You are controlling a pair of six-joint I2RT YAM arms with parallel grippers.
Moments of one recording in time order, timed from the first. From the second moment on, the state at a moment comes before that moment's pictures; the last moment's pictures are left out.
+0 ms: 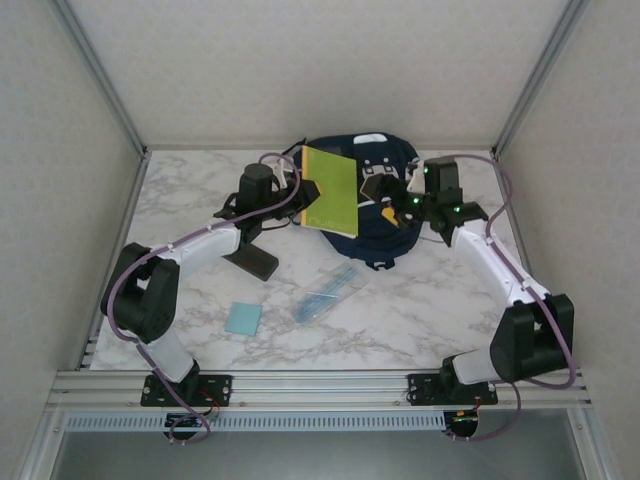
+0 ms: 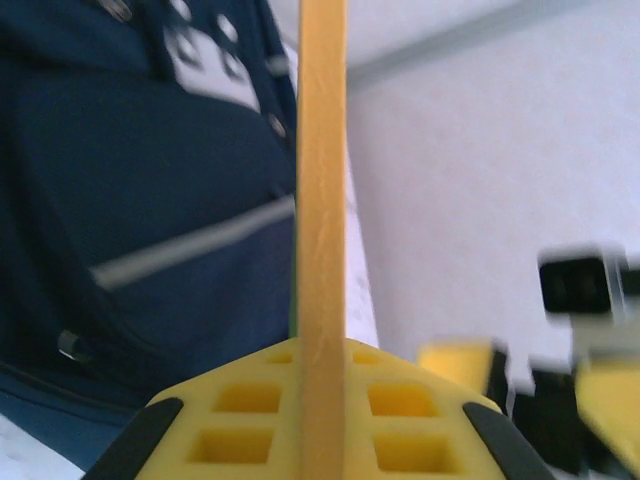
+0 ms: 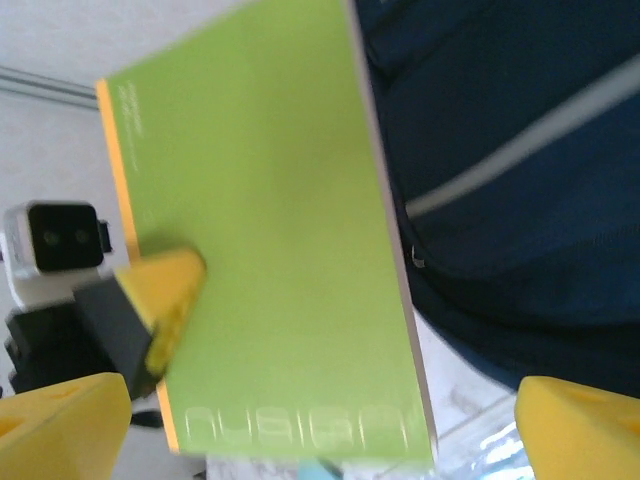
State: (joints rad) left arm -0.51 1.70 1.13 0.25 0.43 -1.02; right arm 0.29 1.39 1.12 -0.37 -0.54 0.85
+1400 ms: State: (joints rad) left arm -0.66 1.72 1.34 0.04 0.19 -0.80; right arm 0.24 1.20 0.93 -0.06 -0.19 1.07
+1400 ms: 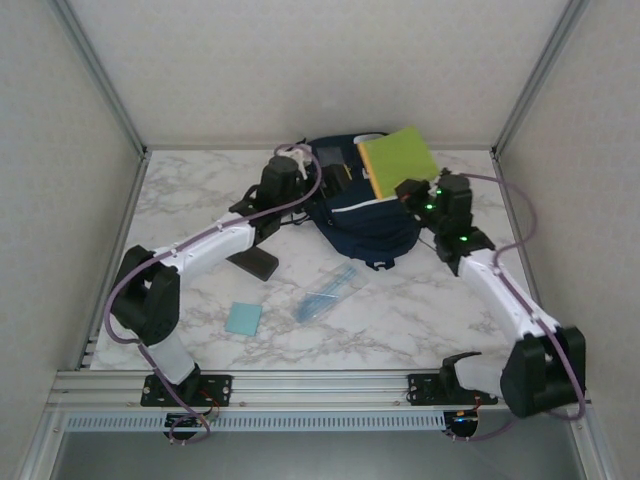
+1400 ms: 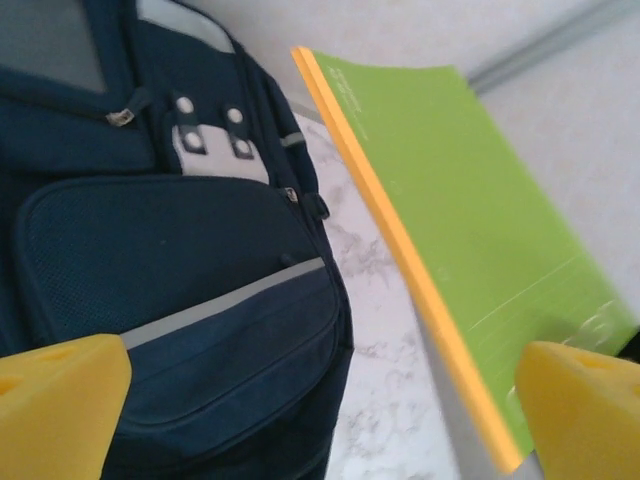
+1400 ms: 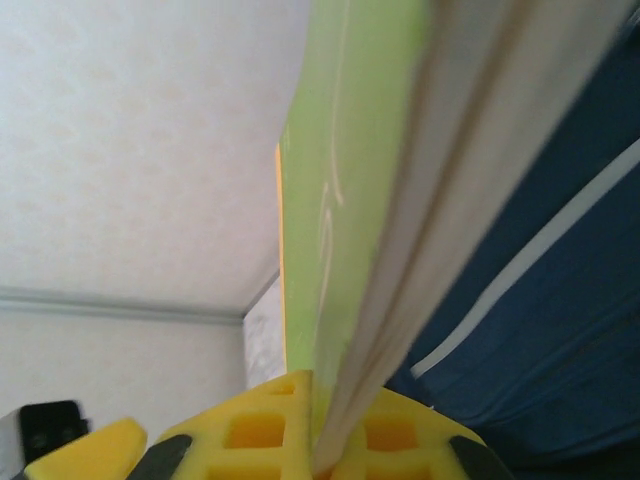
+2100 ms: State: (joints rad) left arm -0.75 2.40 2.19 -0.78 0.14 -0.09; right arm -0.07 0.83 0.89 -0.58 -0.06 0.77
